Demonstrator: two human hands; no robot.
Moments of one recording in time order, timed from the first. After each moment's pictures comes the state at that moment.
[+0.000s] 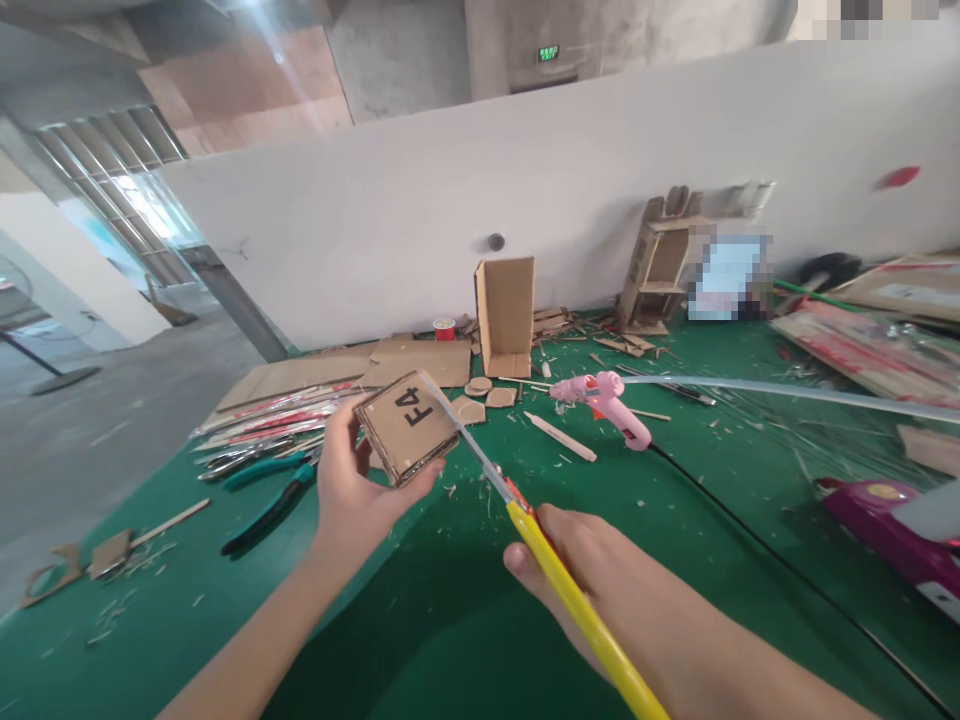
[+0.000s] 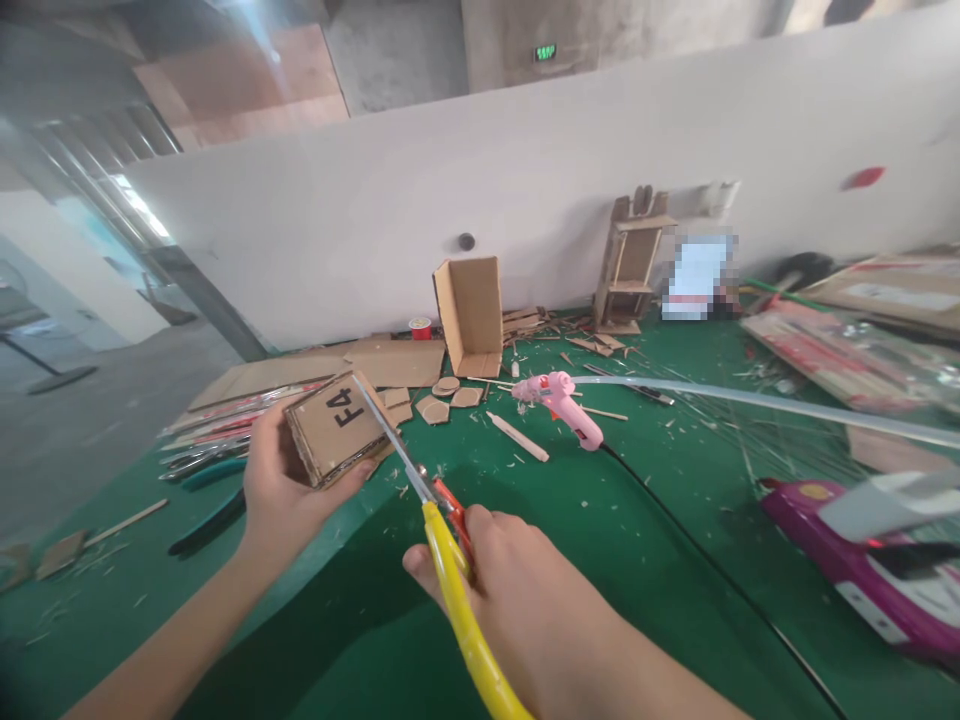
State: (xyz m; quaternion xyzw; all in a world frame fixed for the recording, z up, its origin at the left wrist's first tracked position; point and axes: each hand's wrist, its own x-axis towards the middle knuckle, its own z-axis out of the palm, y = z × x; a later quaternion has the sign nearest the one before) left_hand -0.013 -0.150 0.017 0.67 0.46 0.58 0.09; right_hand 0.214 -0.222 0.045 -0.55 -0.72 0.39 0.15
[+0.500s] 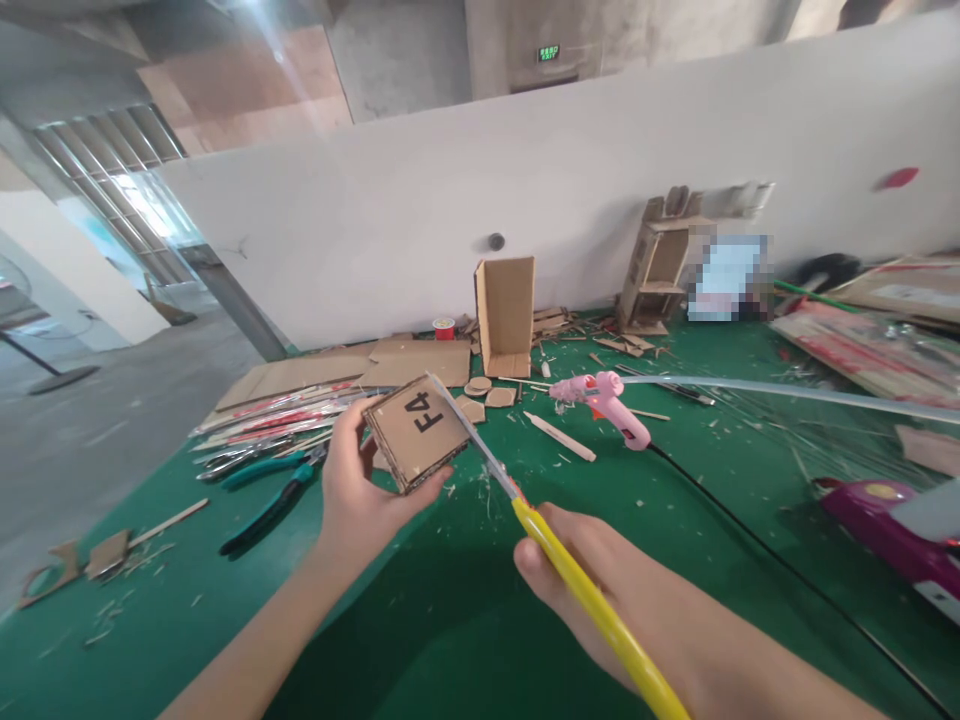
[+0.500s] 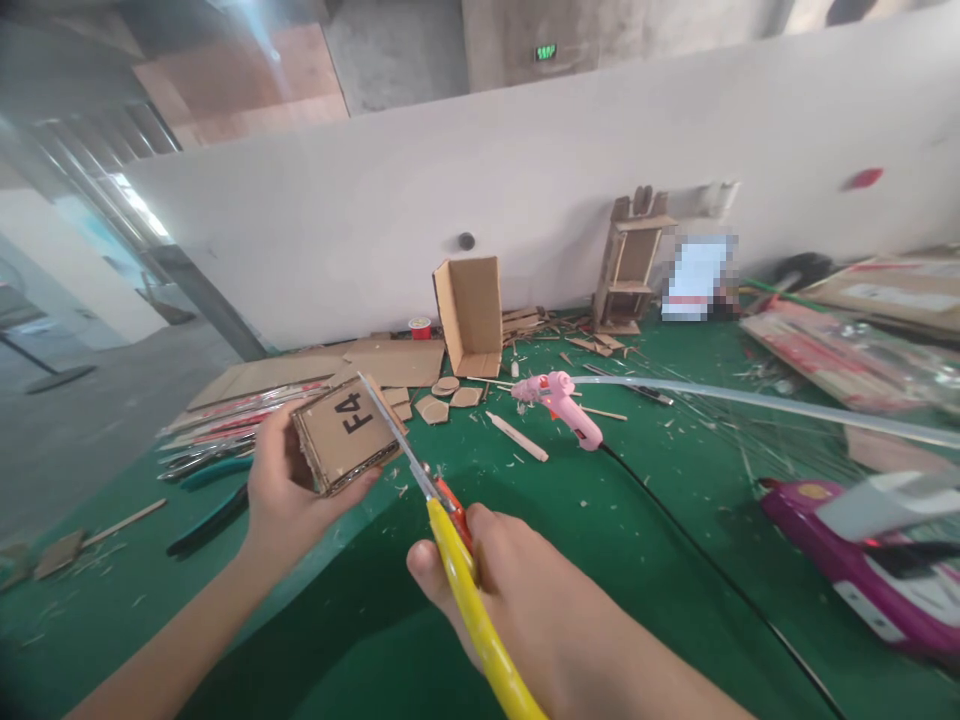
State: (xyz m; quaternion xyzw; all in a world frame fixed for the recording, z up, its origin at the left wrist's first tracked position) left_hand -0.013 -0.153 0.017 0.69 0.46 0.56 0.08; right_hand 0.221 -0.226 0.048 -0.52 -0.72 0.43 0.16
